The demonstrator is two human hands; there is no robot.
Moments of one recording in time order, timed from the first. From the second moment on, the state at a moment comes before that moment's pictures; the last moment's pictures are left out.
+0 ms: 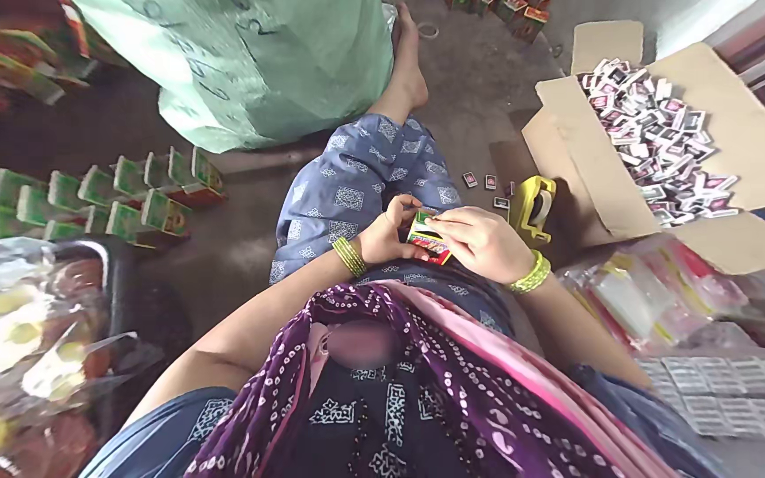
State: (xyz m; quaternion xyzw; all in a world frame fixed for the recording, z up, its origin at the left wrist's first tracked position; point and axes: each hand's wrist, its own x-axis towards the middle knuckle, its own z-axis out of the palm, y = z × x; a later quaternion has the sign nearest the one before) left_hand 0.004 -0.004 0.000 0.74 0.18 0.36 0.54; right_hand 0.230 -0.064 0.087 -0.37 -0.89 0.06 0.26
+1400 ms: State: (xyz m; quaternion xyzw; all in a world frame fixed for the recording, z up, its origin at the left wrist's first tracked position) left_hand 0.000 -0.001 -0.005 0.74 0.22 0.41 0.48; right_hand 0.461 -0.093 -0.024 -0.87 -0.39 0.23 0.21
